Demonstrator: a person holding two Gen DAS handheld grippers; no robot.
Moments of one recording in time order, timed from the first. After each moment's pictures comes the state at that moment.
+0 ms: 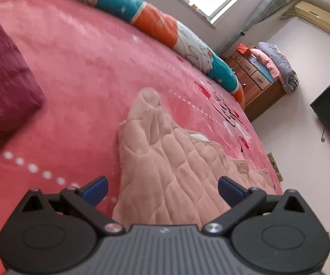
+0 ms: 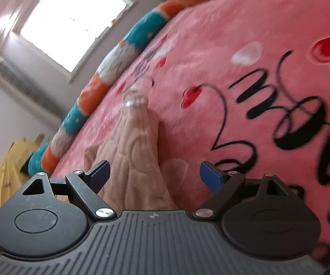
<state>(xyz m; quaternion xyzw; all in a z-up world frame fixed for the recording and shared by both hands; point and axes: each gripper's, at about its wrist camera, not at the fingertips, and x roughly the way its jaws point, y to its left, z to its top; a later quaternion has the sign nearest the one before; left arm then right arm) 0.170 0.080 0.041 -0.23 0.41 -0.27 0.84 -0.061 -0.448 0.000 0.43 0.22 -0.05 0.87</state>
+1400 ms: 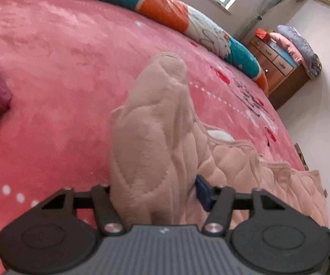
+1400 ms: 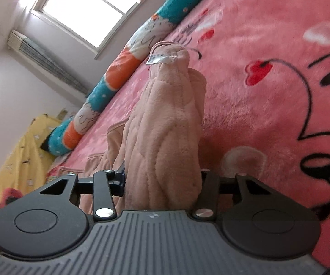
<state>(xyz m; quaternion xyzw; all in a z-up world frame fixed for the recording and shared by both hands) 0.192 0.009 0.033 -0.17 0.43 -0.22 0.86 -0.019 -0.403 0.031 0.42 0.23 0.02 0.88</state>
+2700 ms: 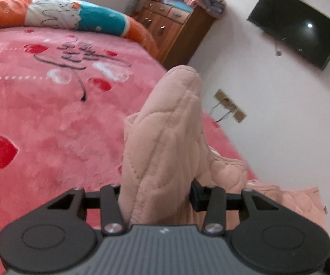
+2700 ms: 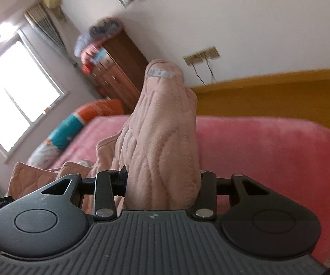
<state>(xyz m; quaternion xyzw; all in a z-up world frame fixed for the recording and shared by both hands) 0.104 -0.348 0.052 -0.06 0.39 -0.42 0.82 -0.272 -0.542 0.039 0.38 0.08 -0.34 0.85</state>
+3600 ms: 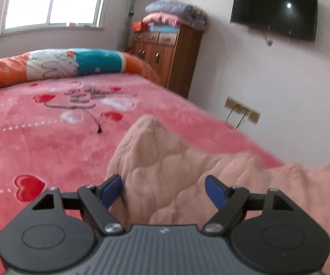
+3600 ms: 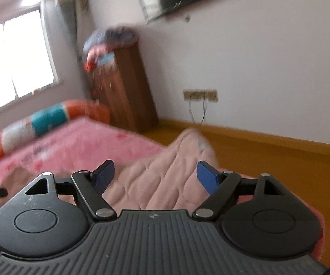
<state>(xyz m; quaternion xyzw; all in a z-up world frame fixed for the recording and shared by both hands) 0.071 -0.345 0.042 0.04 0.27 -0.40 0.88 -0.230 -0.538 0.065 0.20 0.12 -0.40 0.89</state>
